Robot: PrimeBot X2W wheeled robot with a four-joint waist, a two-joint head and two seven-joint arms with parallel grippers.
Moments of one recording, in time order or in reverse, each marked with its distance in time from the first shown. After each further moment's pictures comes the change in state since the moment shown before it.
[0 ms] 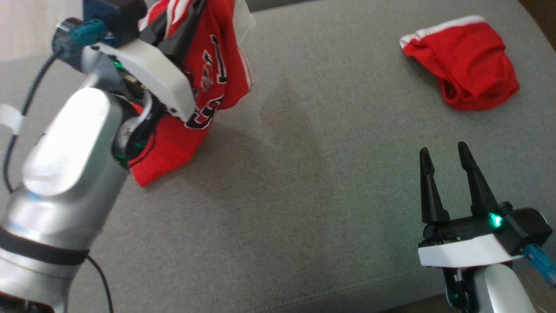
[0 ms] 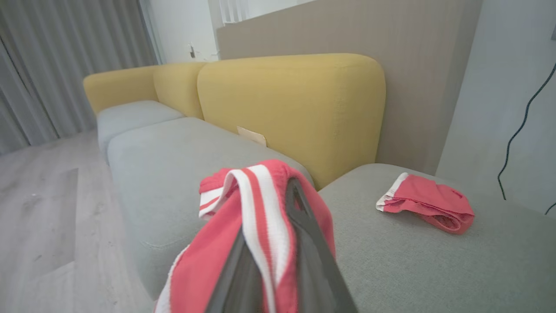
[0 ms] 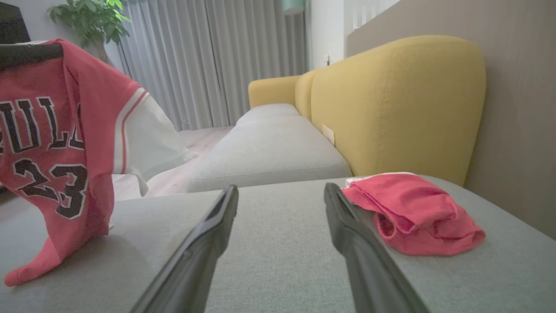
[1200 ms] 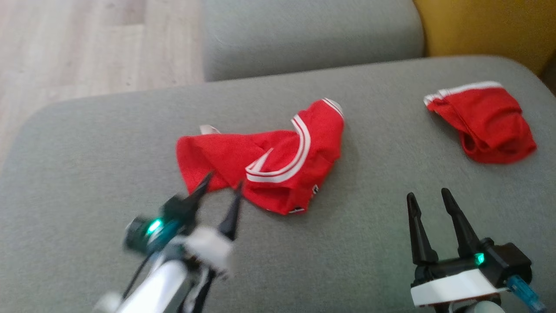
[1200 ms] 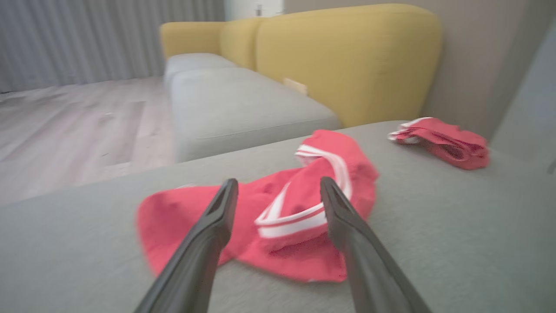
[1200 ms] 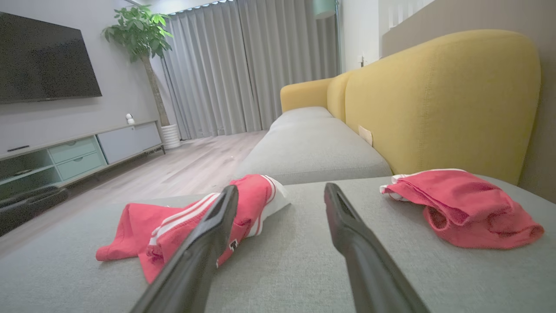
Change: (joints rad) left arm 0.545 -0.122 -0.118 0.034 0.073 0.264 -0.291; right arm 0.120 0.011 0.029 0.056 0.020 0.000 0.000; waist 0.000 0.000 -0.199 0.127
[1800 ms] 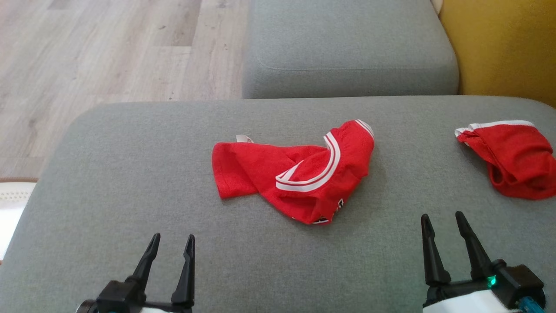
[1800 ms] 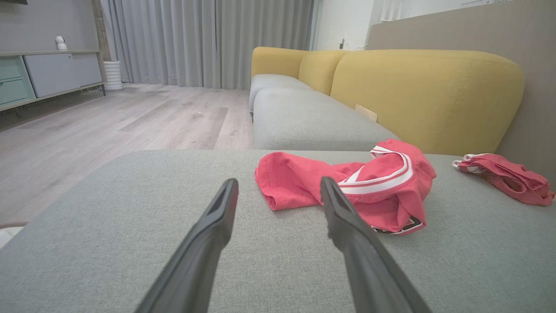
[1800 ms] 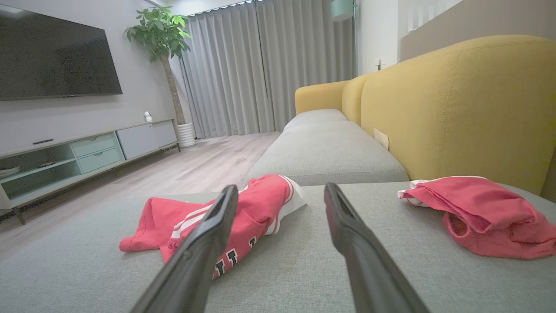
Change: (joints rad) left arm 0.515 -0.006 0.376 -0.367 0.181 -0.053 -0.001; right arm 0.087 0.002 -0.047 -0.011 0.005 0.000 0.000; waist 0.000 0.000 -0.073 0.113
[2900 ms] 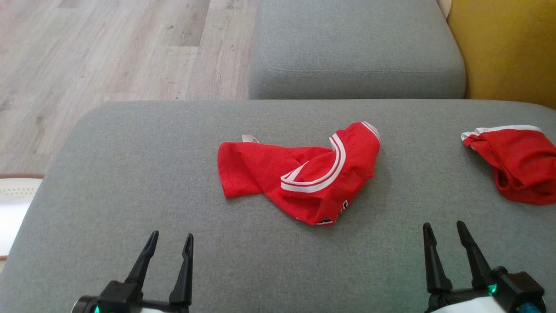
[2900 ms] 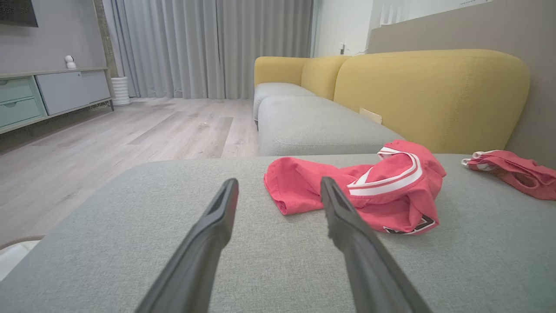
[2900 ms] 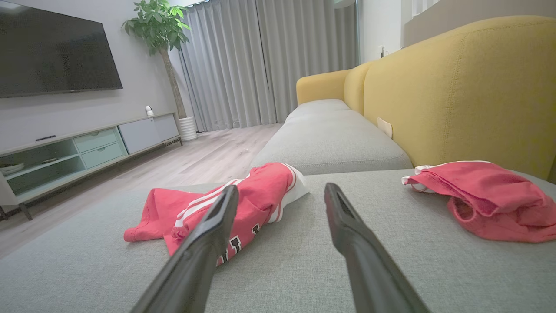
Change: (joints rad) left arm 0.022 -0.124 0.159 0.034 0.180 -0.169 0.000; right arm 0.022 0.001 -0.008 0.023 0.020 0.000 0.000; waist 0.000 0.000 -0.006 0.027
